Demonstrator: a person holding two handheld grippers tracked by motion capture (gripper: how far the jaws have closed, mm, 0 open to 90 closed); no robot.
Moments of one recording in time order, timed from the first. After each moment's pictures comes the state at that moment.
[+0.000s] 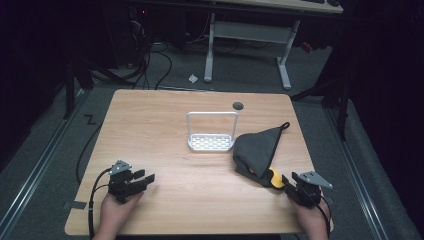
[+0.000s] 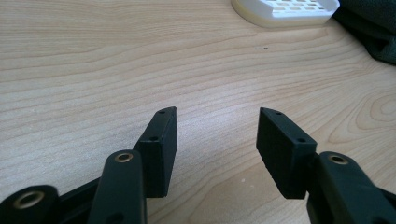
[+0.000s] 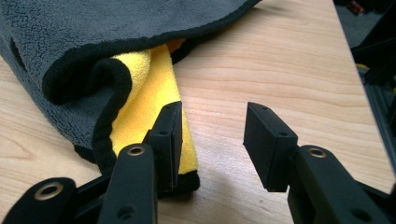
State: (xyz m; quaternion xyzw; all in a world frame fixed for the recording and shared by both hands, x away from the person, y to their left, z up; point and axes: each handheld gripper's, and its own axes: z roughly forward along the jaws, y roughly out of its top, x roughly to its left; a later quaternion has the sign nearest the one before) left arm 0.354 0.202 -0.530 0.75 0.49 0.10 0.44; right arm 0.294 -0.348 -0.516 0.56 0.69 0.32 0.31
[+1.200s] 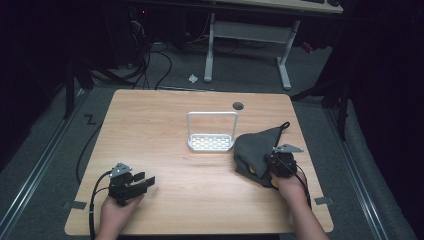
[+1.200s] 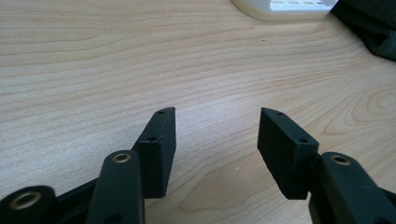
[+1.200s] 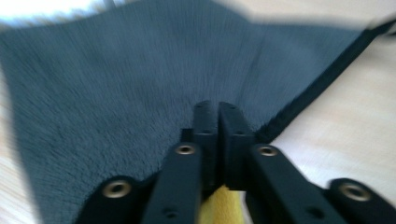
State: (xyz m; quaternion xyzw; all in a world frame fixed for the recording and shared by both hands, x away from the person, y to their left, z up) left arm 0.345 0.201 -0.531 0.74 0.49 0.10 0.45; right arm 0.384 -0.305 -0.508 0.54 0.75 0.30 0.24
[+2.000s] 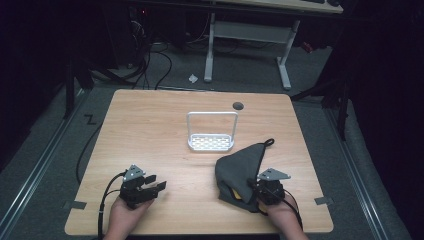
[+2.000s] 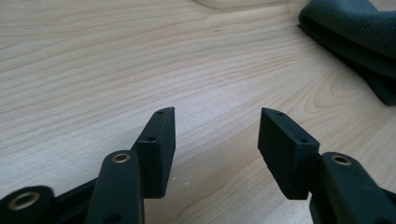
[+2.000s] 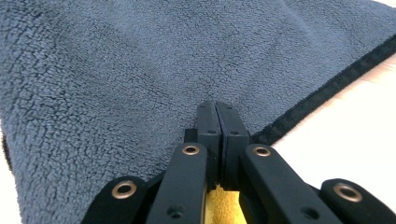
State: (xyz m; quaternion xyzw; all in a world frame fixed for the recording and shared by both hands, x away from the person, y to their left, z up) left arm 0.336 0.166 -0.528 0.78 0.44 0.09 0.44; right arm 0.311 -0.253 -0.518 0.46 0.80 0.34 0.20
